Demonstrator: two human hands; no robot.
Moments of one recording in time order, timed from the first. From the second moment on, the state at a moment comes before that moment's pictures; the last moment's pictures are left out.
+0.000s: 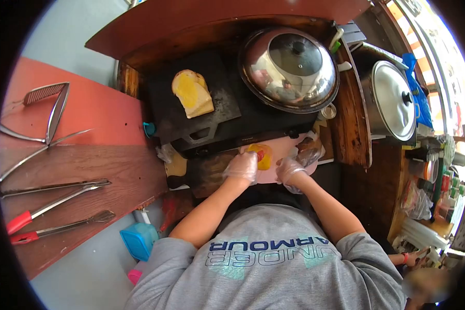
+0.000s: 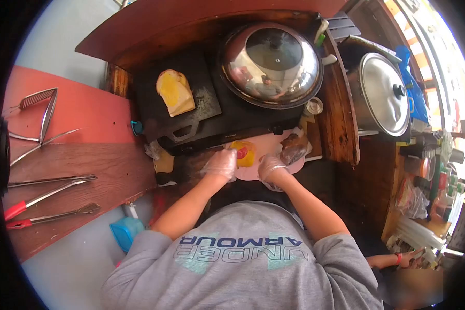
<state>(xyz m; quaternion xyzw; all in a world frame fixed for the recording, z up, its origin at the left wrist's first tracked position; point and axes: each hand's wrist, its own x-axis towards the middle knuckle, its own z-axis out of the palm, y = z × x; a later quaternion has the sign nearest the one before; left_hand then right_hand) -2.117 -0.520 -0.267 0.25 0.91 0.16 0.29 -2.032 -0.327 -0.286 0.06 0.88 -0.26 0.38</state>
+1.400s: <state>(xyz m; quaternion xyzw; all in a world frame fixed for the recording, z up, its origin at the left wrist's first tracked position) -2.276 -0.639 -0.191 0.12 0.96 0.26 -0.02 -2.049 -0.338 -0.258 0.05 0.86 -0.17 0.48</state>
